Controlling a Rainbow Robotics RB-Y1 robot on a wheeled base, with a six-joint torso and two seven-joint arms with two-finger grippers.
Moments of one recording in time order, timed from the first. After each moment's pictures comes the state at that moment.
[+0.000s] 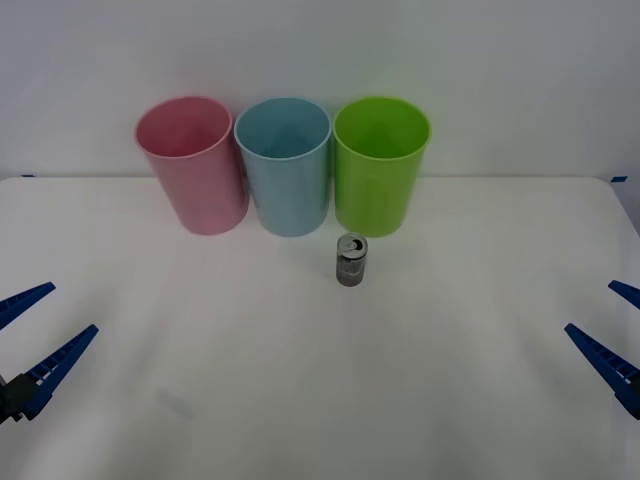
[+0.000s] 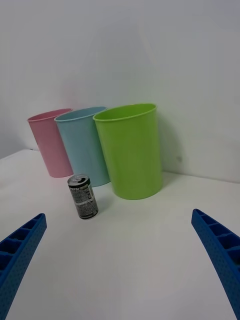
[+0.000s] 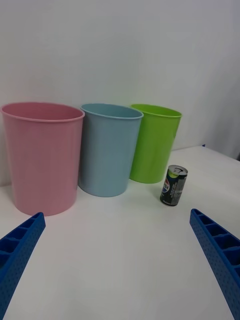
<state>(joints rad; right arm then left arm) 0.35 -0.40 -0.52 -1.66 0.96 -1.22 0.00 0.35 0.40 0.52 -1.66 -0.96 -1.22 0.00</state>
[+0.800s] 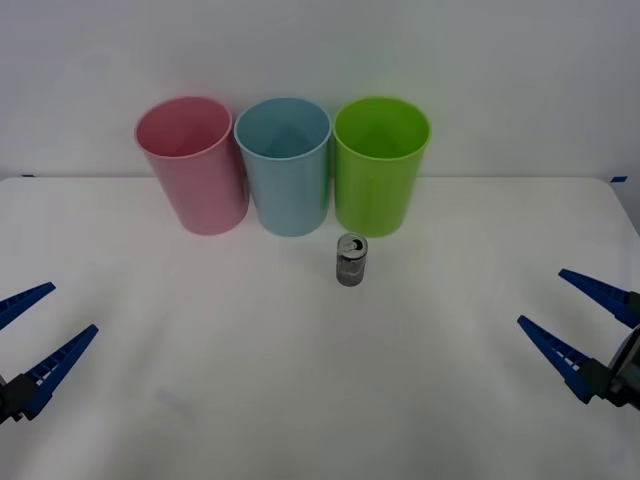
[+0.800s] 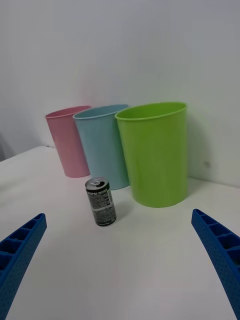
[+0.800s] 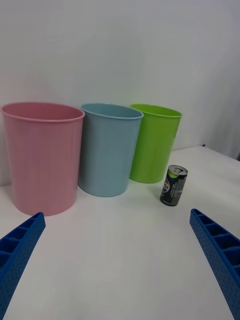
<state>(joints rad) 0.30 -0.38 -0.42 -1.69 1.02 -1.18 0.00 0.35 0.40 0.52 -1.66 -0.96 -1.22 0.00</state>
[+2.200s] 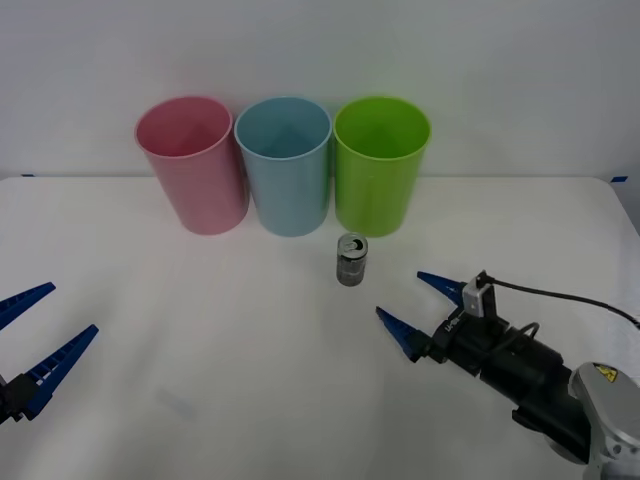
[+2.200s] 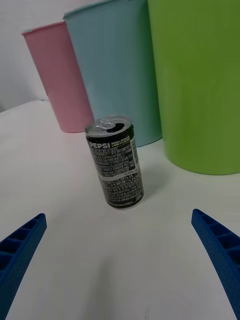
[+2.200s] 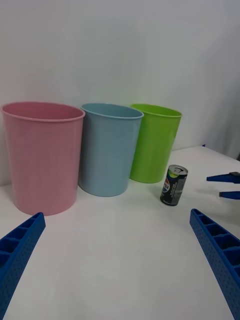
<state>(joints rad) -0.07 -0.15 -0.18 -1.26 1.36 -0.96 0.18 0.35 0.40 0.52 -1.66 -0.96 -1.22 0.00</state>
